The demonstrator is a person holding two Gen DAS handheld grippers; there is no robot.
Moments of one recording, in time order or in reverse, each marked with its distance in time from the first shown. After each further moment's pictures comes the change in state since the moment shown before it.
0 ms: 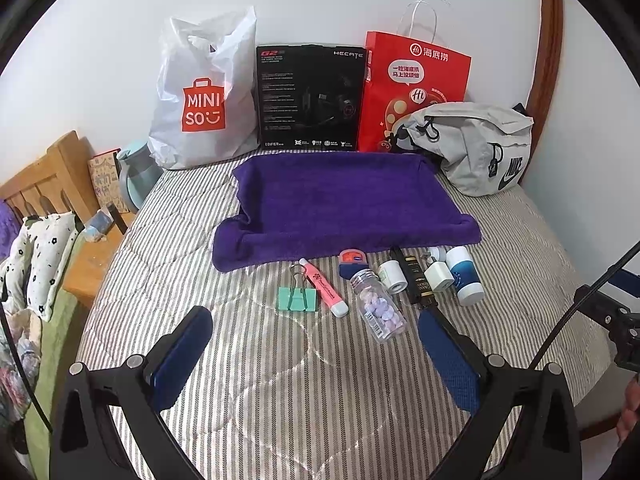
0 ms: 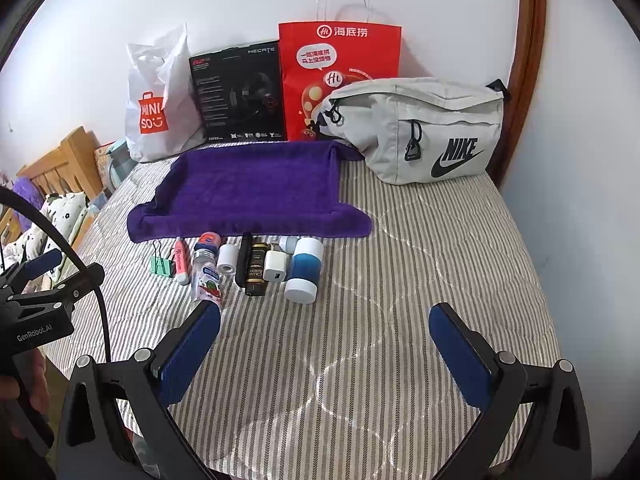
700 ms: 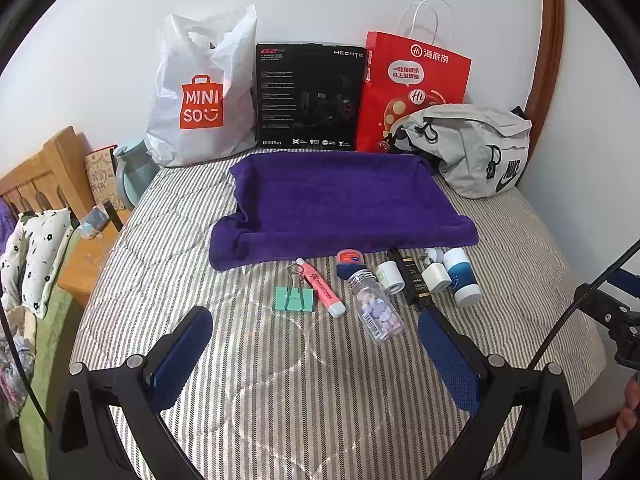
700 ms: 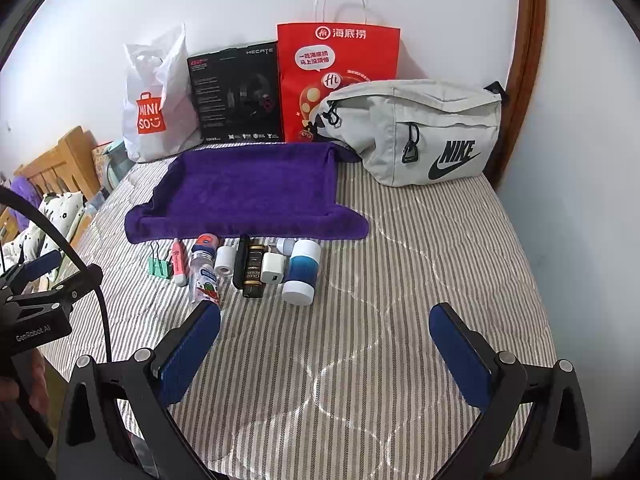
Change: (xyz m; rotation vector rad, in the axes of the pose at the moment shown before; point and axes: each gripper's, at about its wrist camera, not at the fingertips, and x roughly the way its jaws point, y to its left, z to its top) left arm 0.002 0.005 -0.002 -0.011 0.004 -0.022; right arm -0.003 0.000 0.002 -0.004 -0.005 -0.011
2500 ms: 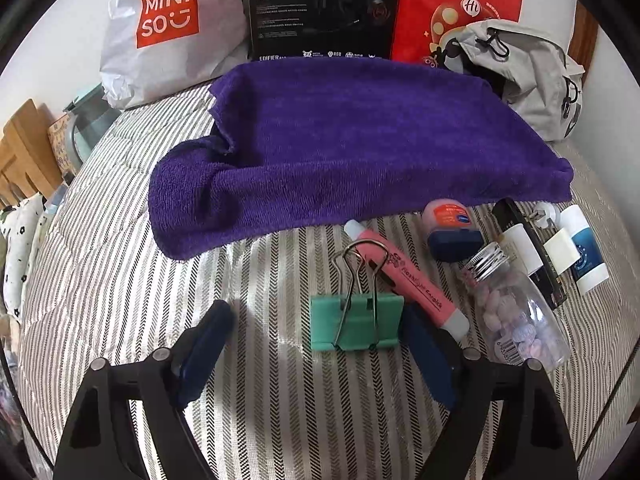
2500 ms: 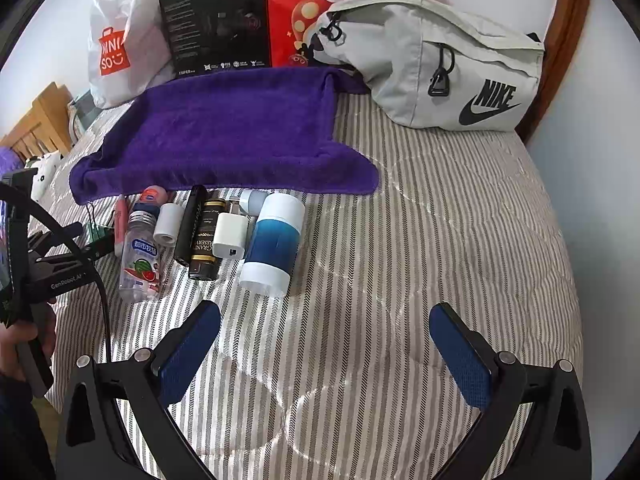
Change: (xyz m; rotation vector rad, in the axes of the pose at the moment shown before) left arm 0.168 0.035 -0.009 0.045 0.170 0.015; right arm 0.116 -0.006 0.002 -0.041 0.222 -0.015
